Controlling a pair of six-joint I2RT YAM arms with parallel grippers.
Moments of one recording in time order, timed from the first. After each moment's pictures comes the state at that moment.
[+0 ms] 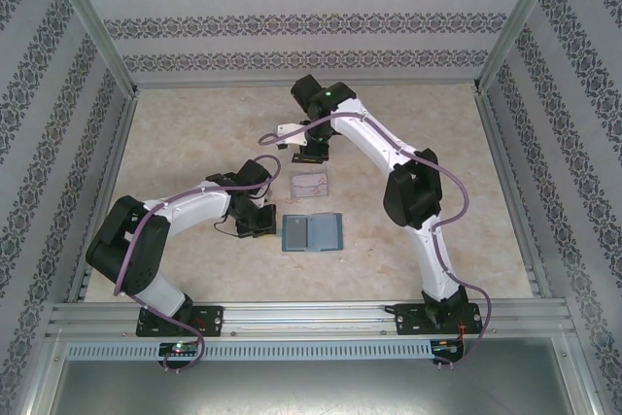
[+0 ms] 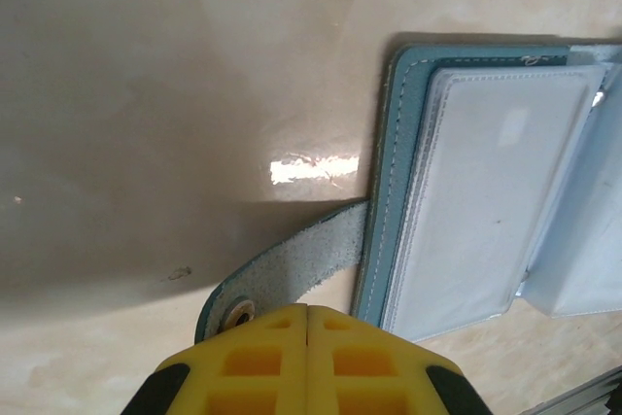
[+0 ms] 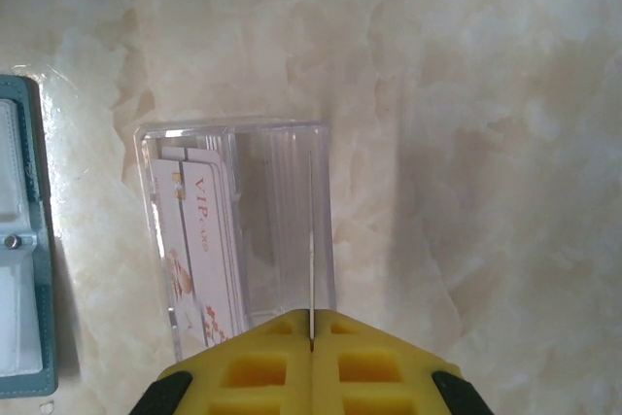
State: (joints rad) left arm -0.51 1.58 0.87 -0.64 0.37 -0.65; right arm 0.59 2.29 2.24 -1.28 -0.16 -0.98
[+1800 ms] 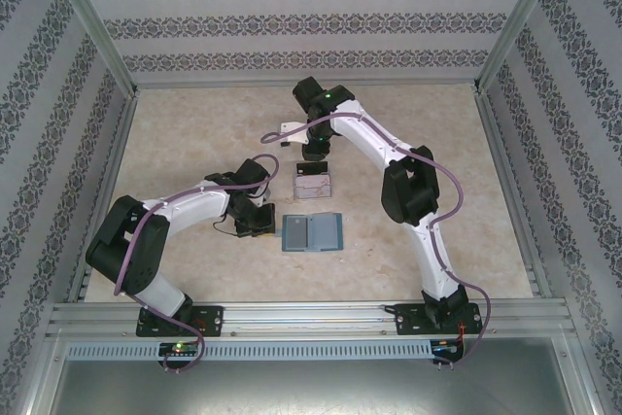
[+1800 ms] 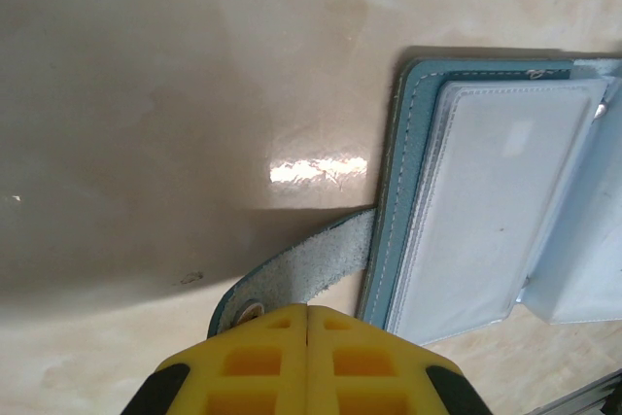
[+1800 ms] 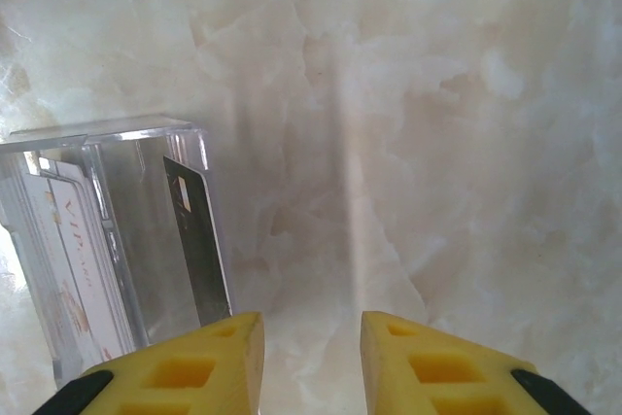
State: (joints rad) left arm -0.50 1.58 0.87 -0.64 0.37 -0.65; right arm 0.56 2.32 2.20 -1.17 -0.09 -0.94
